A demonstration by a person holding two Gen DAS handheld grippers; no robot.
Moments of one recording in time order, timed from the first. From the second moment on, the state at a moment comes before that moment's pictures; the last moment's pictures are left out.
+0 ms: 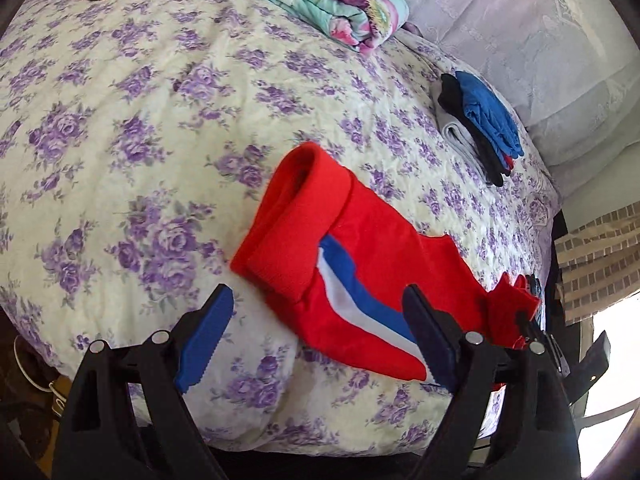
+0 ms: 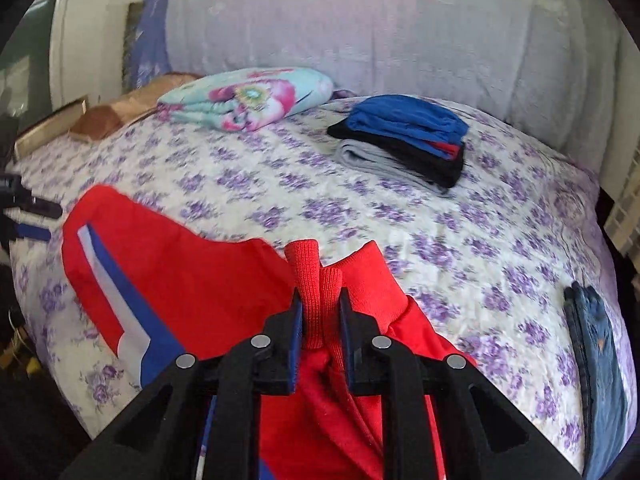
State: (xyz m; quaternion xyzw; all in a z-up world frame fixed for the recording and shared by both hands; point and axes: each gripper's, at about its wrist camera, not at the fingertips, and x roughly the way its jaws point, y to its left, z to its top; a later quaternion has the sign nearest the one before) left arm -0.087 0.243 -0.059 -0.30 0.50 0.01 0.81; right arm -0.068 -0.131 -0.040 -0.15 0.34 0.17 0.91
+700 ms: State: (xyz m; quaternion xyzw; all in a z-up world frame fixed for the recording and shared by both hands) left arm -0.098 0.234 -0.085 -0.31 0.53 0.01 0.79; right arm -0.049 -0.134 -0.045 -0.07 0.42 0.17 0.89
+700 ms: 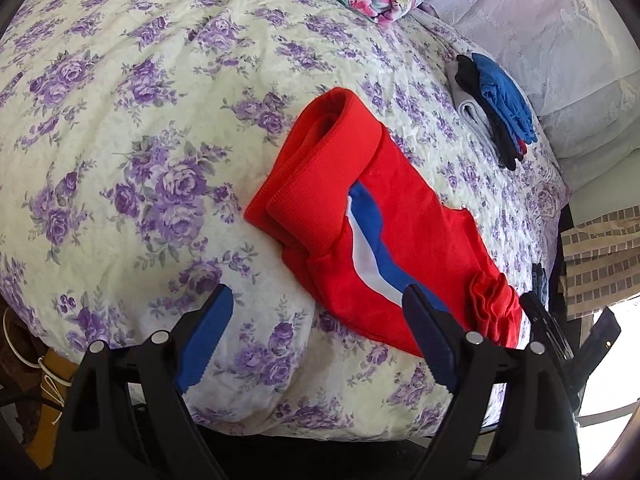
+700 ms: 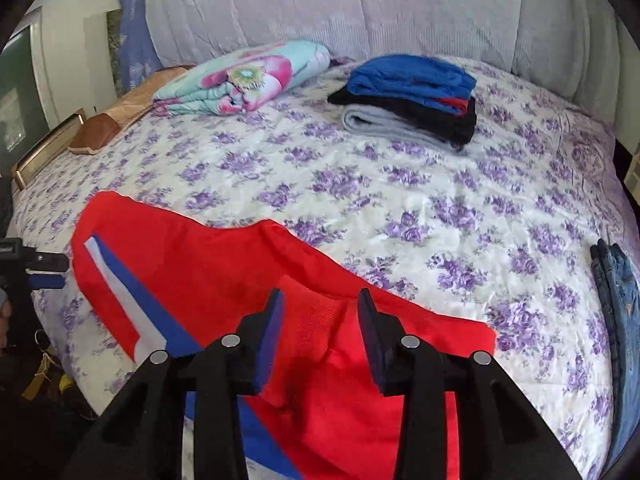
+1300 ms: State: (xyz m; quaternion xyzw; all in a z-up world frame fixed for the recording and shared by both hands) left arm -0.069 0.240 -0.106 -0.36 0.50 -0.01 0.79; right arm -0.059 -0.139 -0.087 -0.08 0.48 0.18 0.86
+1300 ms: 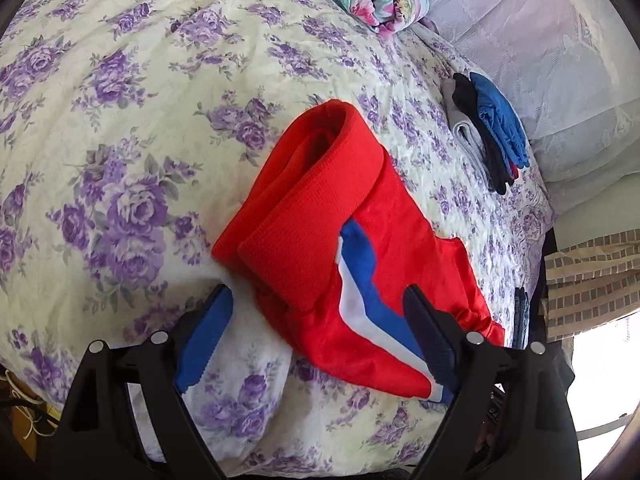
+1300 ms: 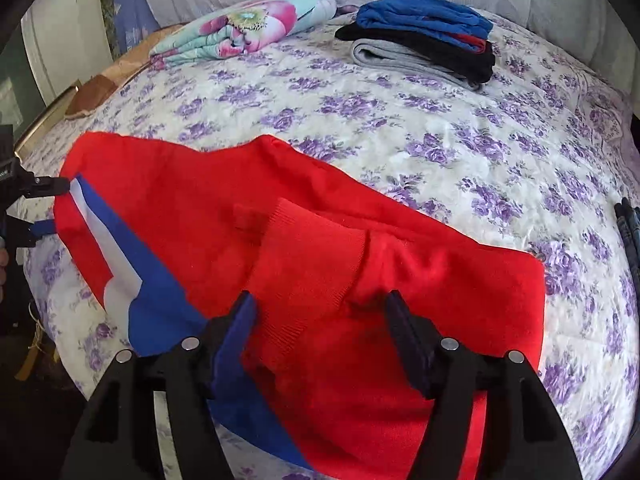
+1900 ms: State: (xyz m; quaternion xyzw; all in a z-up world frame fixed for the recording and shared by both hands) left arm -0.073 0.271 -0.122 -0.45 0.43 -0.02 0.78; right arm -0.087 -0.166 -0.039 -0.08 0.43 0.14 0.89
